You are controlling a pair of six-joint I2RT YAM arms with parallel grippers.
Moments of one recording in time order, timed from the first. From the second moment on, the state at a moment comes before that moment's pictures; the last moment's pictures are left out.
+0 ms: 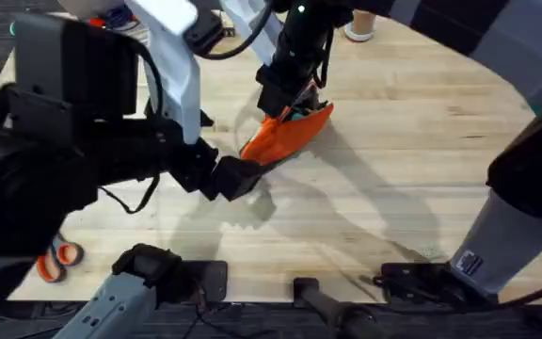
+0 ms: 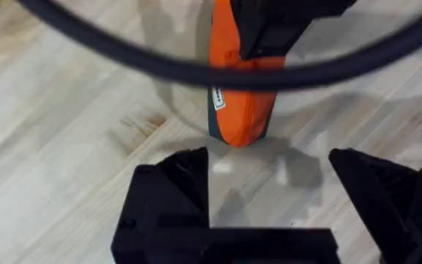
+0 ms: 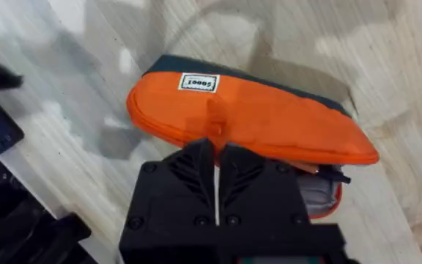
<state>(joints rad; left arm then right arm) -0.29 0.79 0.85 -0.95 0.30 0.35 0.68 2.03 1.91 -1.29 -0.18 -0.30</state>
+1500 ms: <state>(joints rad) 0.30 0.79 0.36 -0.75 1.10 1.30 0.68 2.03 1.91 -1.29 -0.18 -0.30</state>
